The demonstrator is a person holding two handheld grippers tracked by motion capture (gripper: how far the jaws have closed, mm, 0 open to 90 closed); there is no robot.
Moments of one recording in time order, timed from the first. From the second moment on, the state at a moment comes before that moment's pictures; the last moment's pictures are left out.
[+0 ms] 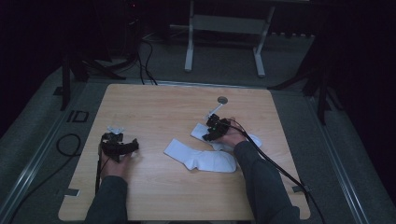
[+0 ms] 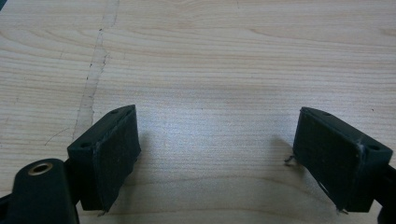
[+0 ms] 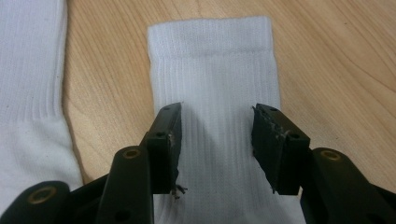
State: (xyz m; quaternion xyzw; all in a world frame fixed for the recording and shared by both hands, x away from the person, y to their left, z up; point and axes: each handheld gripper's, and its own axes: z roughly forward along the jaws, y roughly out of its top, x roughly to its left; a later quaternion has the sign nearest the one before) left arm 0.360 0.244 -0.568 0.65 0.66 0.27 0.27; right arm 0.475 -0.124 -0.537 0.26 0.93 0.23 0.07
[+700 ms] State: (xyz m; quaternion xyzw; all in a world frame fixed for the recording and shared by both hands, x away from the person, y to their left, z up) left arm 0.360 0.244 -0.568 0.65 0.66 0.27 0.27; right arm 0.474 -0.126 -0.538 0.29 0.92 0.25 0.10
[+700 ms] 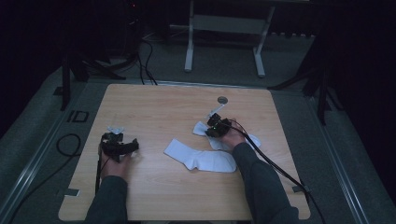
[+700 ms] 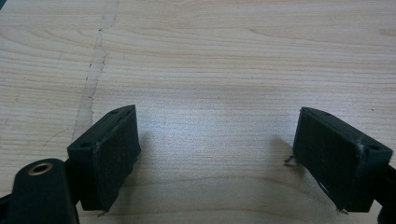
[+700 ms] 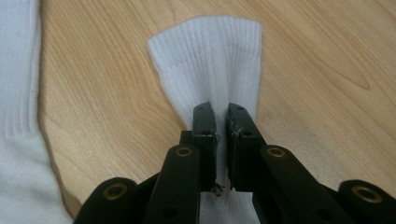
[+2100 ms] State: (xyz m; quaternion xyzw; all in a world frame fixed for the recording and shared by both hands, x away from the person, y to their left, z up) left arm 0.360 0.244 -0.568 0.65 0.66 0.27 0.27; right arm 0.428 -0.151 -0.447 0.24 0.92 0.26 0.18
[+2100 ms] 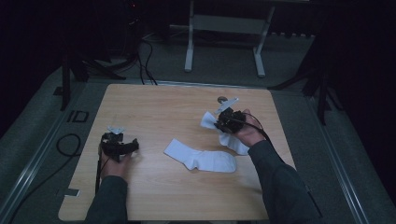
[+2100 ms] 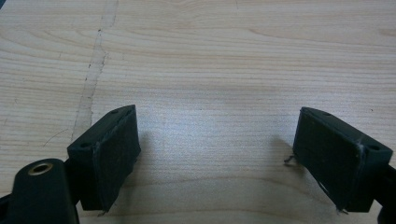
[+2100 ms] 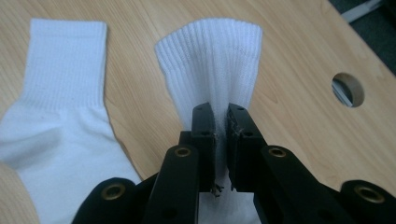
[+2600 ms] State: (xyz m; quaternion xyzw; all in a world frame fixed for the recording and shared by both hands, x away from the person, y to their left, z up) left arm 0.360 0.244 -0.568 0.65 0.66 0.27 0.27; right arm 0.419 -0.149 -0.427 0.22 0.92 0.27 0.19
